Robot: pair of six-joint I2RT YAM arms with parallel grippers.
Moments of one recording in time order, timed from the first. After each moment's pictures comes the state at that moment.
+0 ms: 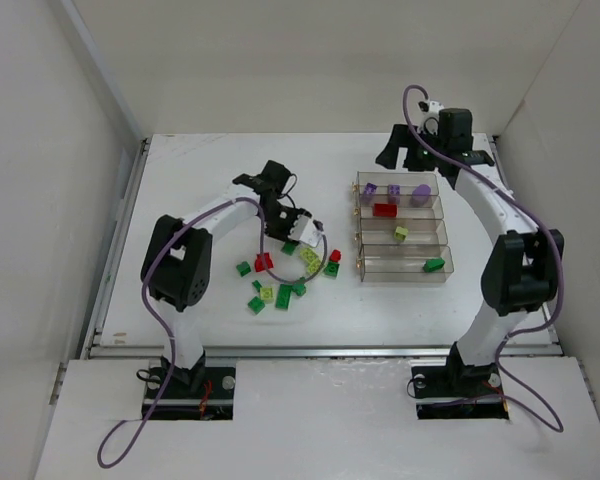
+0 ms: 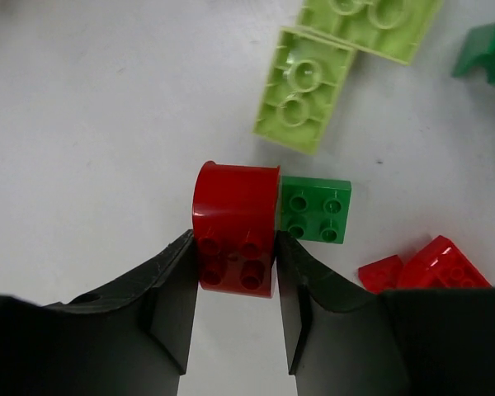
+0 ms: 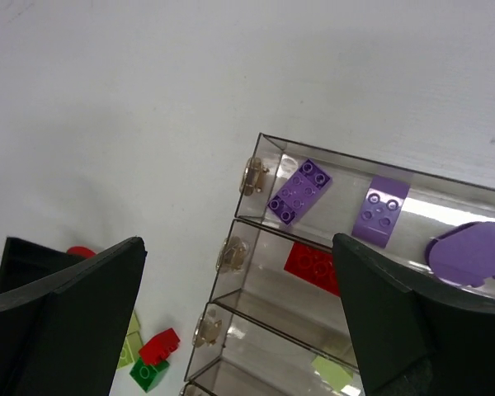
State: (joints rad) left arm -0.49 1.91 1.43 -0.81 0.46 1.62; right arm 0.10 1.79 1.55 -0.34 -0.39 0.22
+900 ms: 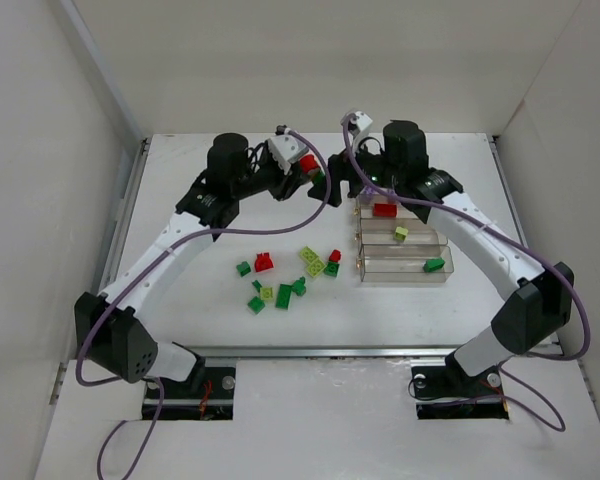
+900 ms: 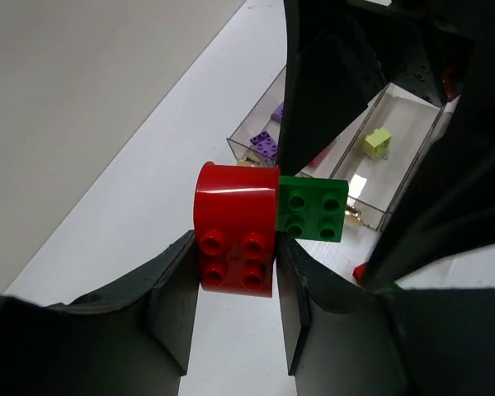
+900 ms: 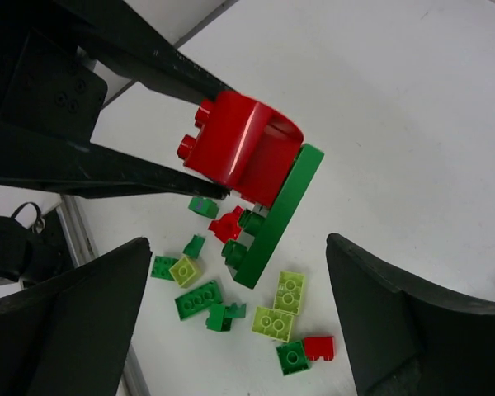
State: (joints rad) left arm -0.48 1.39 1.30 -0.14 0.46 0.31; right arm 0.51 1.55 1.47 -0.26 -0.57 0.13
